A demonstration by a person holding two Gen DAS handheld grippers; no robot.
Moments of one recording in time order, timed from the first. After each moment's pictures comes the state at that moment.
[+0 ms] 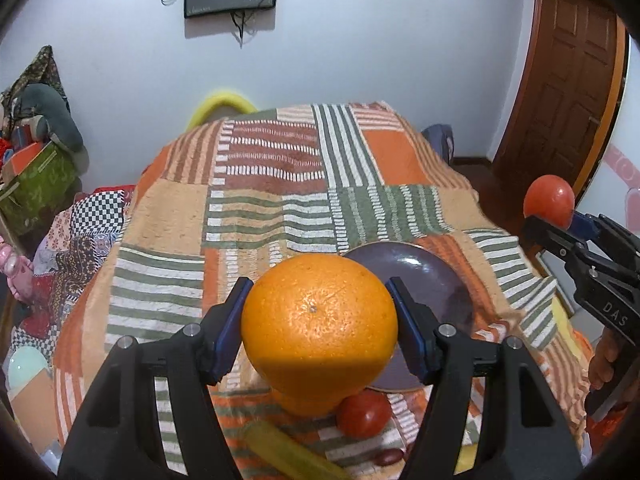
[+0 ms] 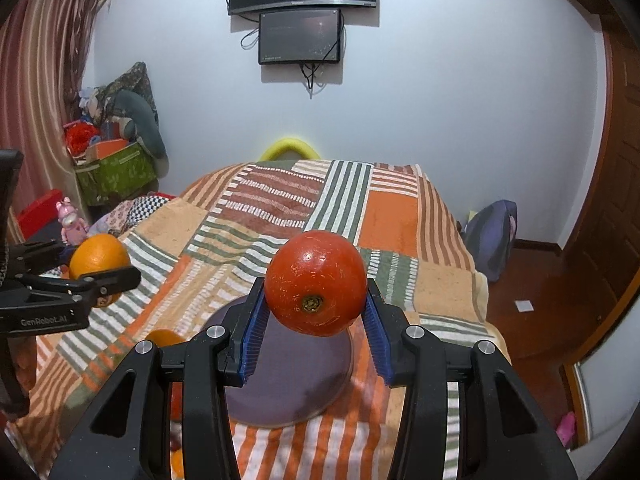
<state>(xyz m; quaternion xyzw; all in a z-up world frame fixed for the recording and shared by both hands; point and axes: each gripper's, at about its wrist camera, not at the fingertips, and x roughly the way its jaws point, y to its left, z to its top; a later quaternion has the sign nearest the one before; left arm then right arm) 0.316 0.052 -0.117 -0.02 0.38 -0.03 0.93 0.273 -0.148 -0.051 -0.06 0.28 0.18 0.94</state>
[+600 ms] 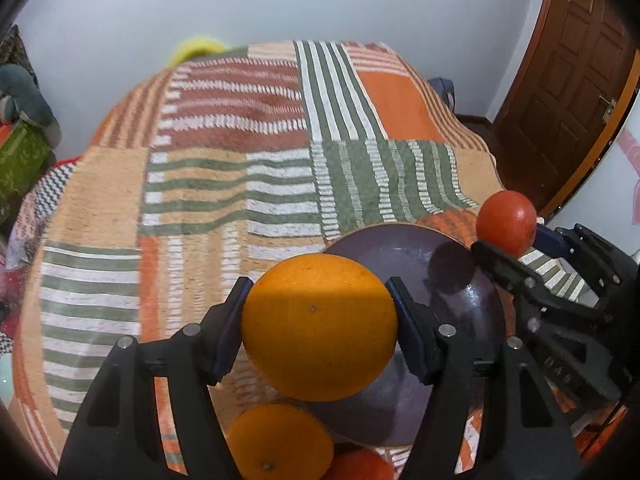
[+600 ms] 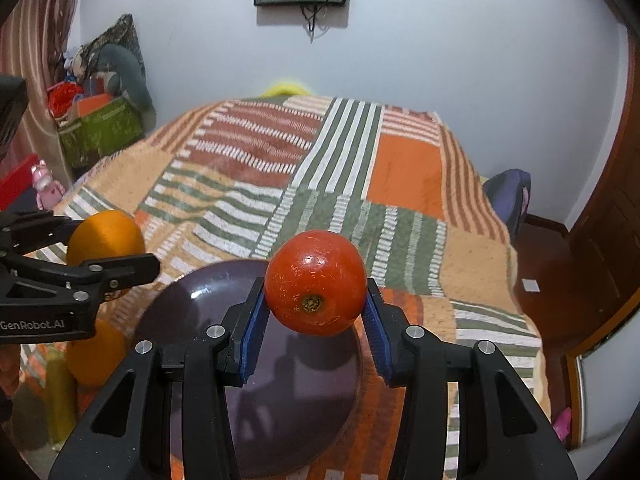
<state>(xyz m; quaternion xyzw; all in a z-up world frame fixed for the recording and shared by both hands) 0.408 0.031 -0.184 -0.03 0.47 -0.06 0.88 0.336 -0.131 -0.118 -0.10 0.36 0.18 0.91</state>
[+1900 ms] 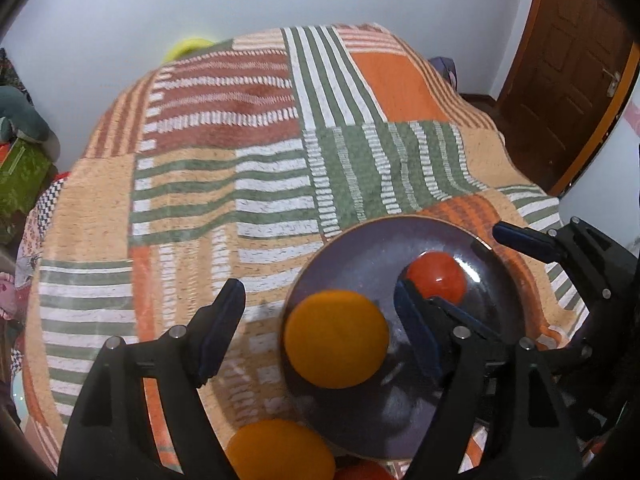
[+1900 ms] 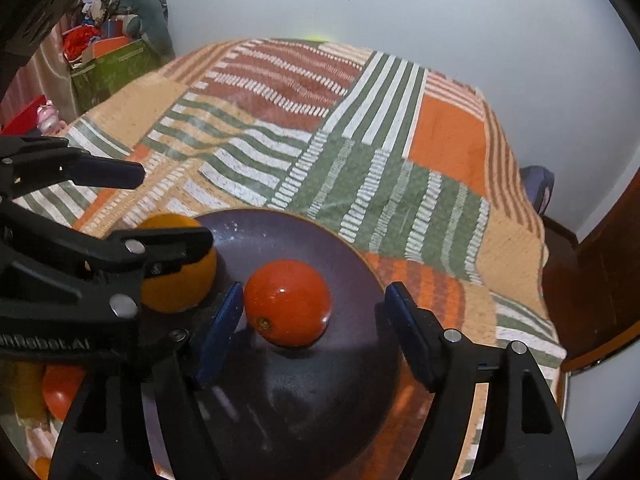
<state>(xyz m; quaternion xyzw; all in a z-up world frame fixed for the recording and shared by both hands) 0.418 0.018 -0.188 0.01 0.48 -0.05 0.88 0.347 -0.106 -0.145 -0.16 0.41 0.20 0.88</state>
